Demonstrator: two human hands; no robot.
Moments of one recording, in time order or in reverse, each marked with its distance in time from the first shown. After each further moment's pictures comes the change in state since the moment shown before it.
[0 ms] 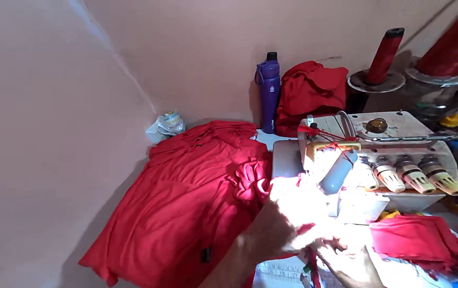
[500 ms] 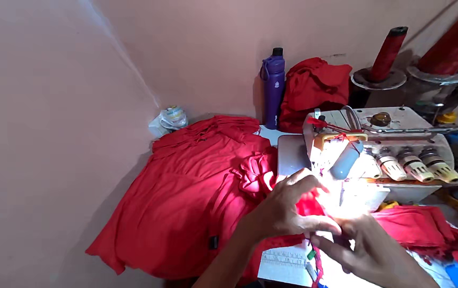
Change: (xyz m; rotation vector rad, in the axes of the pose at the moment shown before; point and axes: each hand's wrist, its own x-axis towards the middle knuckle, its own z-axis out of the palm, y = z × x) left_hand 0.016 -0.003 -0.019 -0.500 0.061 -0.063; right_hand 0.030 -0.048 -0.022 -0.225 -0.422 -0.072
